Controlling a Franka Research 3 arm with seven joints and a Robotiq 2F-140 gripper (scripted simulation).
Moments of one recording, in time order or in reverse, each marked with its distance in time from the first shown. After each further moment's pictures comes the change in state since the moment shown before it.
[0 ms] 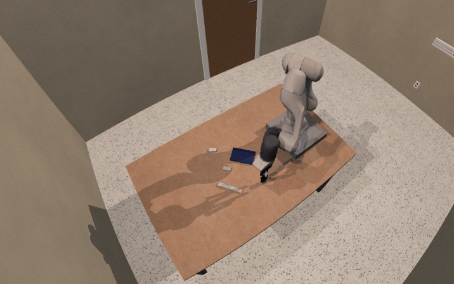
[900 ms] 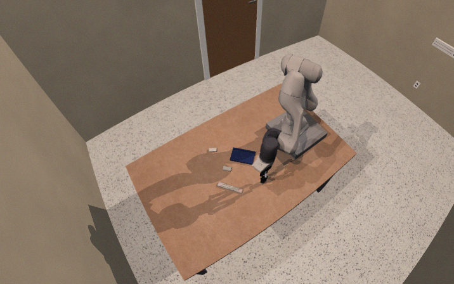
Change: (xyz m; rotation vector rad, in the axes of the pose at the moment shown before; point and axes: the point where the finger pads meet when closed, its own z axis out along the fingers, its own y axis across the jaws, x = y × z) arm -0.001 0.002 0.014 -0.006 -0.004 -0.004
